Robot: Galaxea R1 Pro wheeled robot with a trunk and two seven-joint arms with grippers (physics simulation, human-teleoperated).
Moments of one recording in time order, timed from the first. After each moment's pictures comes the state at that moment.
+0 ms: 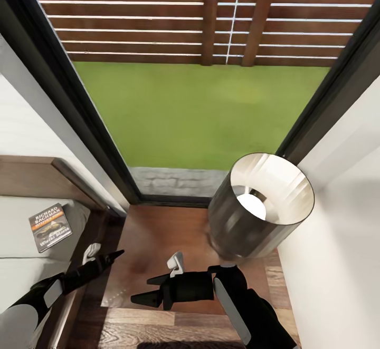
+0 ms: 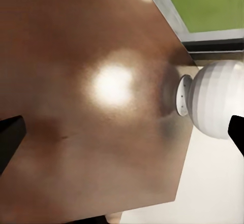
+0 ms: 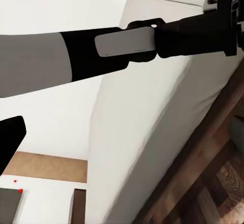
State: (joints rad) left arm -0.71 0.28 0.48 -0.21 0.09 0.33 -1.00; right arm -0.40 0.11 0.44 -1.23 -0.34 0.73 0.92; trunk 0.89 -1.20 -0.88
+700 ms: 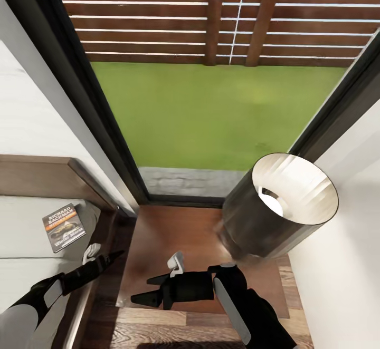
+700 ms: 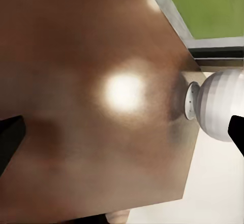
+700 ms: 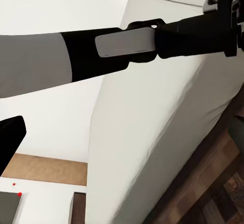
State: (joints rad) left arm -0.71 0.28 0.48 -0.21 0.09 0.33 -1.00; right arm -0.40 0.11 0.44 -1.23 -0.34 0.73 0.92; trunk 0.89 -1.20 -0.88
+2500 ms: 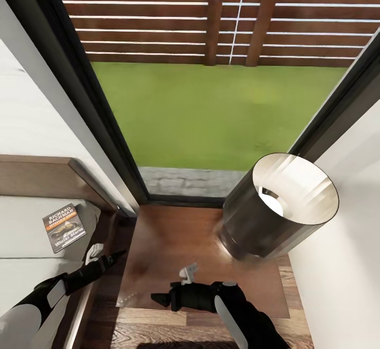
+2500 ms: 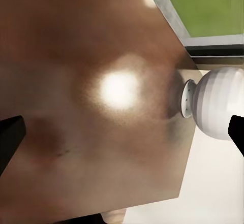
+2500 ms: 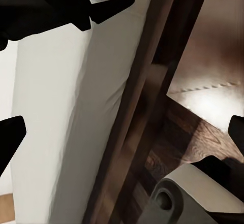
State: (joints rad) left arm -0.71 0.27 0.48 -0.21 0.09 0.33 -1.00; right arm -0.41 0.11 0.44 -0.93 -0.34 0.47 0.61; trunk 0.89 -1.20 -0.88
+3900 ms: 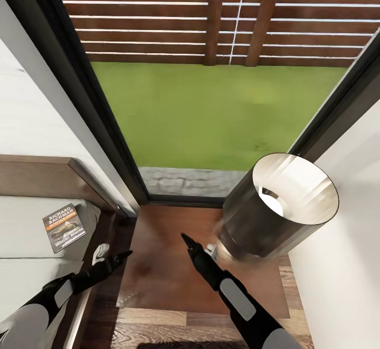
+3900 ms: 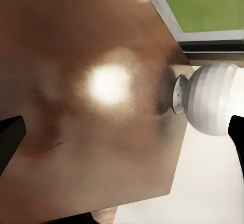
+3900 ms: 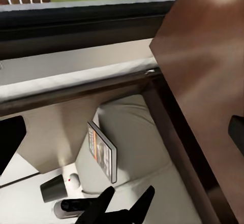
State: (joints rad) left arm -0.71 0.23 0.48 -0.20 0.09 0.33 -1.00; right arm -0.51 0.12 0.45 -0.71 -1.34 0.12 0.39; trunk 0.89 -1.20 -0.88
